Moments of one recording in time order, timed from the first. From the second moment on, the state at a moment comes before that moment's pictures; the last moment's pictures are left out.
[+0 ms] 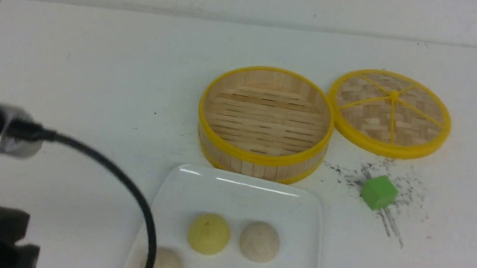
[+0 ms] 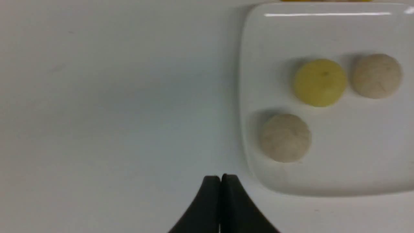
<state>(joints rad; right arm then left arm) 0.07 -0.01 0.02 -0.10 0.41 0.17 -0.73 0.65 -0.67 0.29 0.91 -0.59</state>
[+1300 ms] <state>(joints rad) 0.07 -0.01 0.02 -0.10 0.41 0.17 -0.24 0.14 -0.13 0.19 0.46 -0.34</state>
